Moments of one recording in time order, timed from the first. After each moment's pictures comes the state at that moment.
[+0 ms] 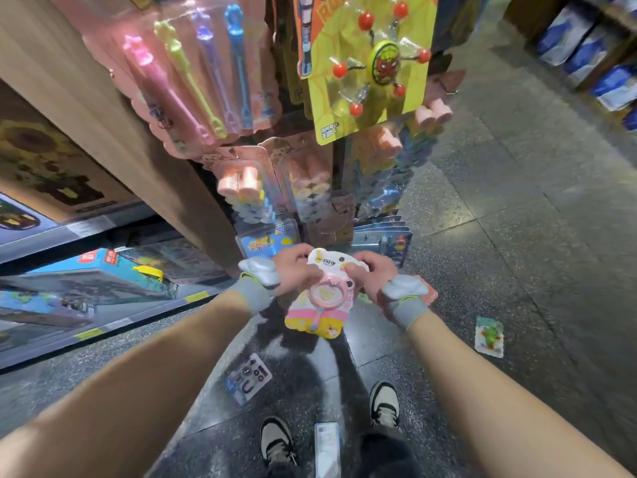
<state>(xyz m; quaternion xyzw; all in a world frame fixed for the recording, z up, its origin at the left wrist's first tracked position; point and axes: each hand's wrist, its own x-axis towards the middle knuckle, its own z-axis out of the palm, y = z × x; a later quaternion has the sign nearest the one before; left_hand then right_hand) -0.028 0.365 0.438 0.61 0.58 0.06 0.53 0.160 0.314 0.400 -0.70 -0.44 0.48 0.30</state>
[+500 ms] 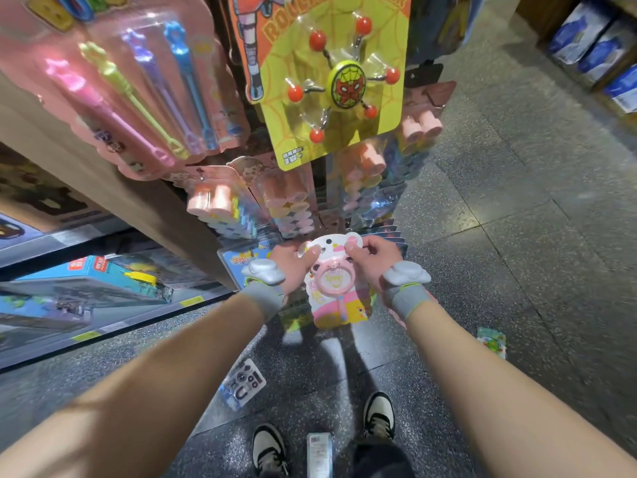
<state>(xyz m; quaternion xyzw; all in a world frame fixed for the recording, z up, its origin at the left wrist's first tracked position) 0.017 0.386 0.427 0.58 0.68 0.15 0.42 0.196 0.362 0.410 -0.71 -0.40 0.47 0.35</state>
